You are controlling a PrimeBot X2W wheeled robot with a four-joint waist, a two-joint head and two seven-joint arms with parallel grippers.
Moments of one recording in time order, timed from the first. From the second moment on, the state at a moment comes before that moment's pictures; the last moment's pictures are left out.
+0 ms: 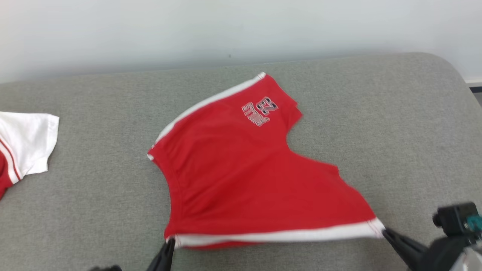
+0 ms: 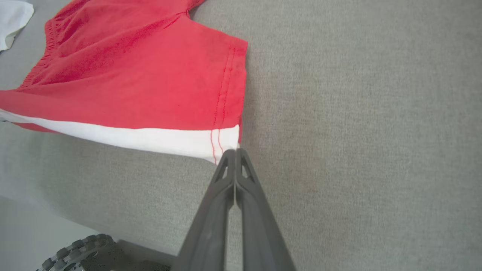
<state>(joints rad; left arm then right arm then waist) -0.01 0.32 -0.44 0.10 -0.87 -0.09 -0.21 0.09 -0.41 0.03 -0.26 0.60 0.13 0.69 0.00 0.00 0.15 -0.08</state>
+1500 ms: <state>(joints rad) -0.65 0.07 -0.49 0.40 -0.78 0.03 -0.18 -1.01 -0.61 0.47 0.57 0.45 0.13 0.26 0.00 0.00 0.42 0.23</state>
